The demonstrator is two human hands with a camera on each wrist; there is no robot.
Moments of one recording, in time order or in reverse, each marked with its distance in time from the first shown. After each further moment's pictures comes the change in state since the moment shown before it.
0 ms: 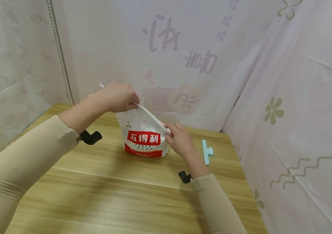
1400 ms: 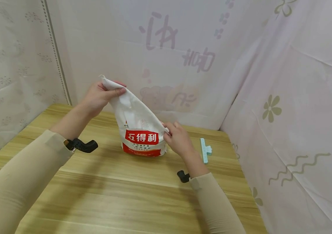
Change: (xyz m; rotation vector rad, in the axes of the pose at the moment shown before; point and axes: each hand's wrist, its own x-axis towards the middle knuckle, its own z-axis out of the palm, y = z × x) left_hand -0.019 -0.032 0.062 -1.568 0.509 -0.345; right_hand -0.006 0.002 0.002 0.018 0.026 -0.004
